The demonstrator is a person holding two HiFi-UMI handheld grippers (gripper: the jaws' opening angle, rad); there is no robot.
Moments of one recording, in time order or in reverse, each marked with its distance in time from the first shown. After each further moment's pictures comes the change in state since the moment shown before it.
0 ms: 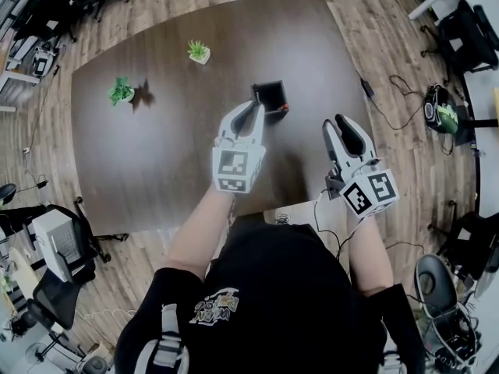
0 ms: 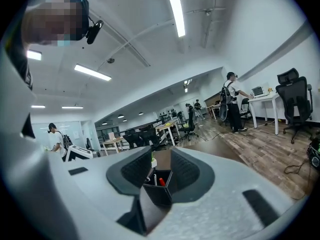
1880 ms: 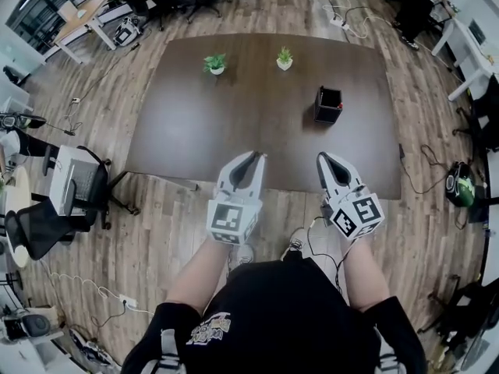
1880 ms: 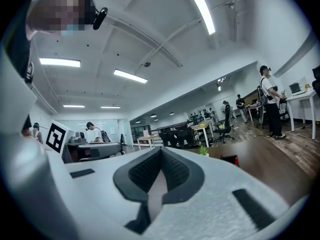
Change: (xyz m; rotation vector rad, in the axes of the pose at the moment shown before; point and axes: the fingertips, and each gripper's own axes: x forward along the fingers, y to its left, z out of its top) left arm -0.359 -0.042 0.047 0.024 -0.148 0.264; right arm -0.119 0.246 -0.045 -0.109 -0.020 0.379
